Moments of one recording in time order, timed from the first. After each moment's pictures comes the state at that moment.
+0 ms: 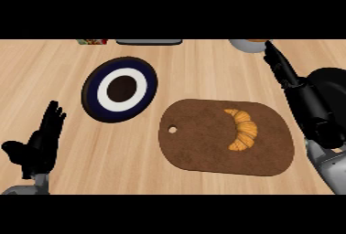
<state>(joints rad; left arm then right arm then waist) -0.02 0.37 -0.07 -1.34 0.30 0.25 -0.15 -0.37 -0.55 0.31 -1.69 -0.10 -0.20 0.07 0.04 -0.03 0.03</state>
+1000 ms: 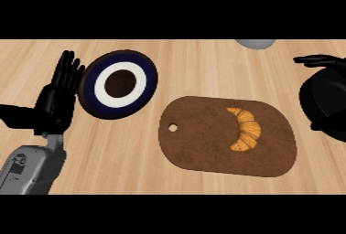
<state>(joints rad) -0.30 0.34 -0.10 -1.48 0.32 0.24 -0.06 -0.53 -0.83 0.20 -1.17 -0.09 0.46 -0.74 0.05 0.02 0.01</state>
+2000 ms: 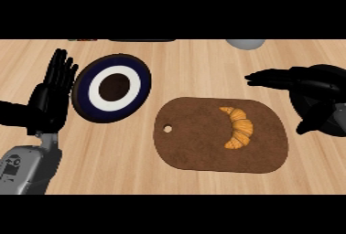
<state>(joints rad) -0.29 0.33 -0.06 -1.51 0.28 0.25 0.00 -0.68 -0.80 0.48 -1.12 0.37 0.42 -0.71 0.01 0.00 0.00</state>
